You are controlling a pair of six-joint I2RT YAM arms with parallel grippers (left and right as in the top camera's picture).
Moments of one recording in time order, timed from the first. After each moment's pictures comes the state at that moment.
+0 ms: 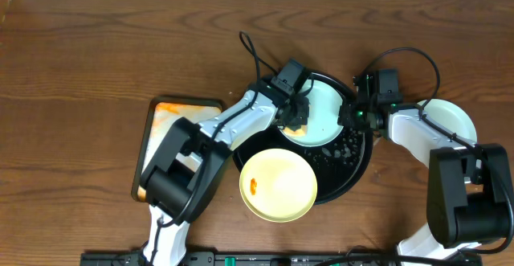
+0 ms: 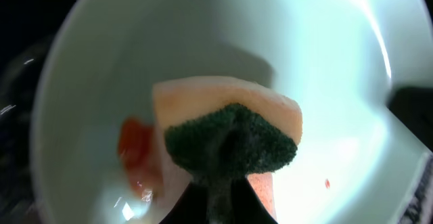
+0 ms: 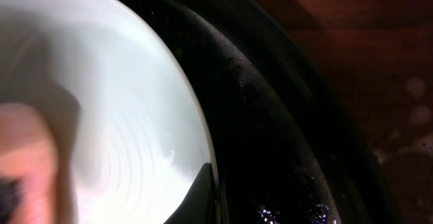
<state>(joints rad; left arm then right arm) -0.64 2.06 1.38 -0.47 0.17 -0.55 0.13 1.79 0.91 -0.23 -0.24 0.32</state>
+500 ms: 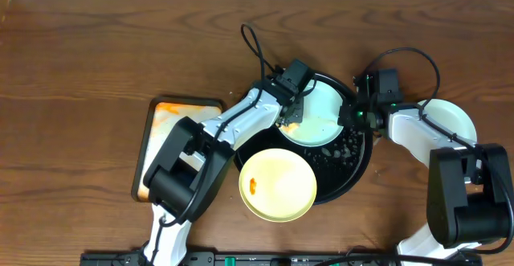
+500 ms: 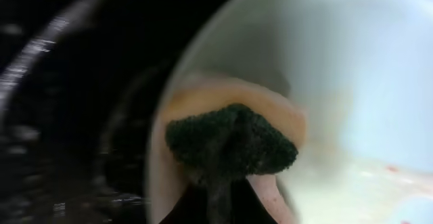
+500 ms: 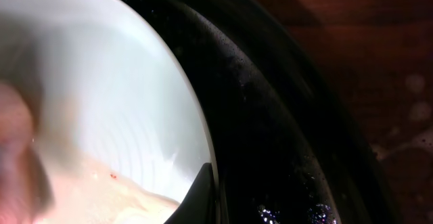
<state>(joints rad) -0.65 2.08 1.44 -0.59 -0.08 -0.54 0.13 1.79 0.91 -0.25 -0.24 0.32</state>
